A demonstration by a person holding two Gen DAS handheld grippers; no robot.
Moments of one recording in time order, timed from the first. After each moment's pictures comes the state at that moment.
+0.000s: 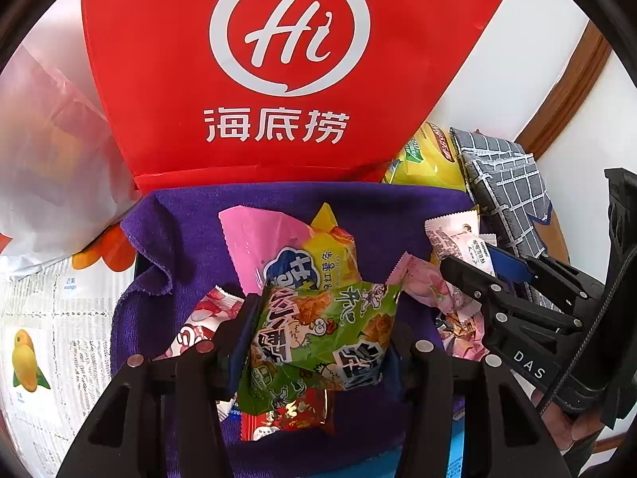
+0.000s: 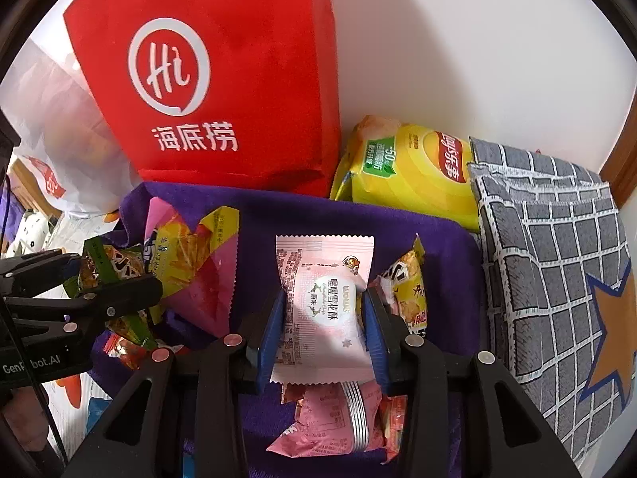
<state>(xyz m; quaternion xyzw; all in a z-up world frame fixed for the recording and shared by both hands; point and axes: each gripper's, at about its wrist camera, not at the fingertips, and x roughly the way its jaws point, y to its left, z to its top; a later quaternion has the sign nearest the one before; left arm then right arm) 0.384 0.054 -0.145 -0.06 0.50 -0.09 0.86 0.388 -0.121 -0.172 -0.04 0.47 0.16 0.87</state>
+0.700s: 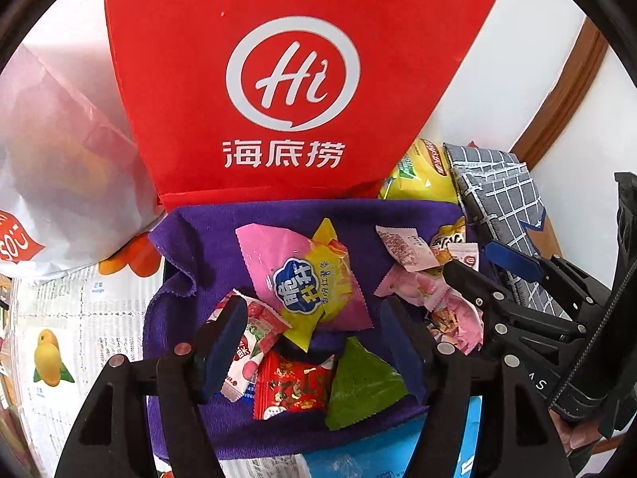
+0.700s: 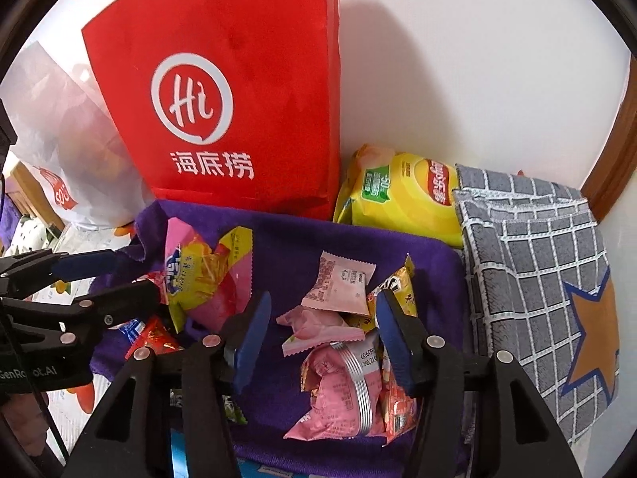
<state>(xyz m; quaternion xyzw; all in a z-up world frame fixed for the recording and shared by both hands) 0.365 0.056 -0.111 -0.05 0.49 -0.08 0.87 0.369 -0.115 -0.135 -0.04 0.45 0.14 0.88</state>
